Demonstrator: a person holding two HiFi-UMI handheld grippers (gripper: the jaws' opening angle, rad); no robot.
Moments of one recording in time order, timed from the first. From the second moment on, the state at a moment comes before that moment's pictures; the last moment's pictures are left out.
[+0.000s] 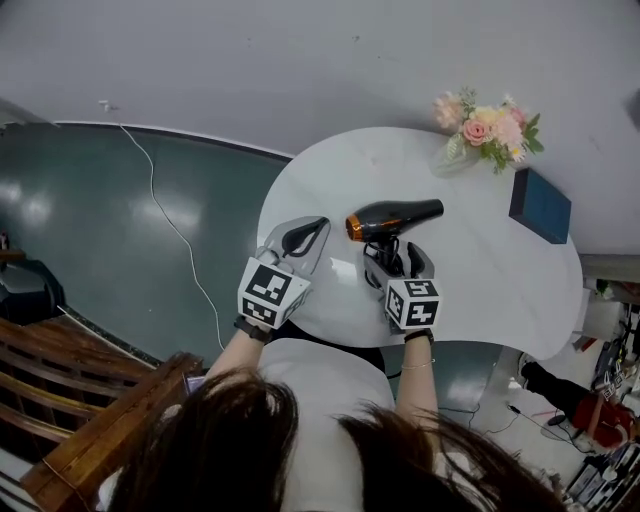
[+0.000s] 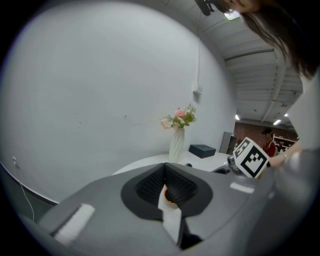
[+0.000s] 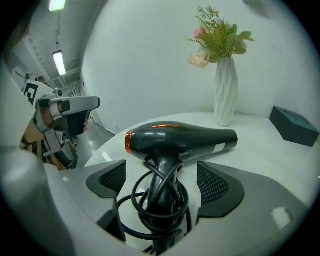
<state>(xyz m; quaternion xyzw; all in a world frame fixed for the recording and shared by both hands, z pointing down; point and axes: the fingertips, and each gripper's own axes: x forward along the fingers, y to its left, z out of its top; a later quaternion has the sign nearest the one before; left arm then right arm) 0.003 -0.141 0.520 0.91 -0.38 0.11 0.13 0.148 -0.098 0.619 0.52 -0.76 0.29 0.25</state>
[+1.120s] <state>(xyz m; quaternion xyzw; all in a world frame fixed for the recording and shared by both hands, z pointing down) 0.023 -0.165 0.371 0.93 -0.37 0.02 0.03 0.148 -0.139 0.369 0.55 -0.83 0.06 0.05</state>
